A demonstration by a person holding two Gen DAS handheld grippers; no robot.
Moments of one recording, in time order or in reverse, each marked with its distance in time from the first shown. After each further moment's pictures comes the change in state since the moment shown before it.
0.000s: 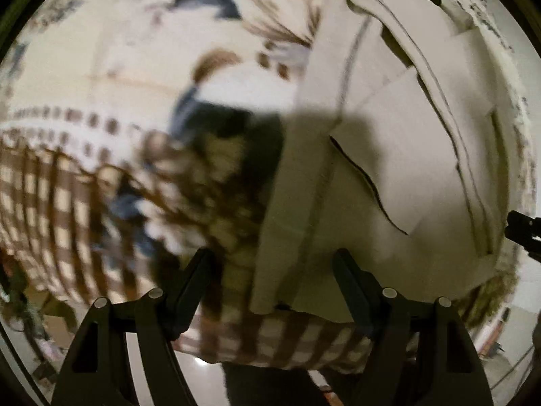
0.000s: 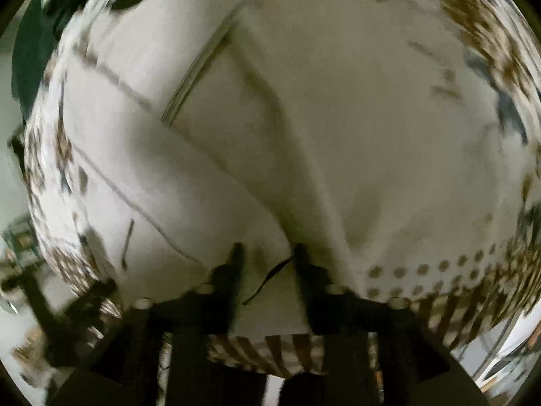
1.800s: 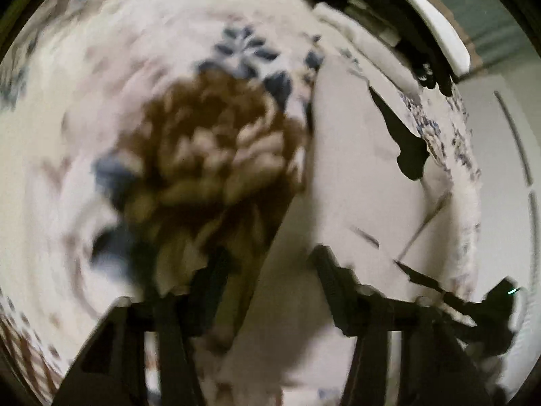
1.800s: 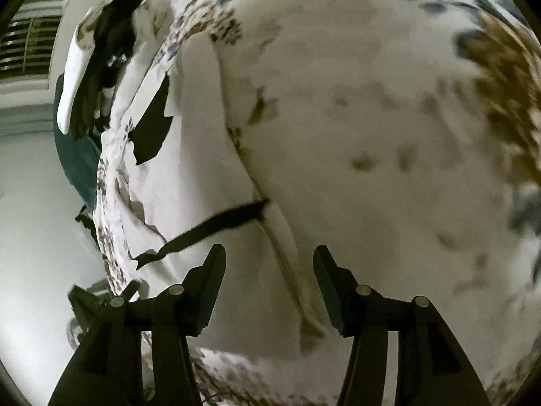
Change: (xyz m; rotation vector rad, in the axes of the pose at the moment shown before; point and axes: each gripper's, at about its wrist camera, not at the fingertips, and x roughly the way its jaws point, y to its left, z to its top) left arm -0.049 0.046 0.129 -0.186 -0.328 -0.228; right arm -0.030 -0.032 0.150 0.076 -0.149 0.320
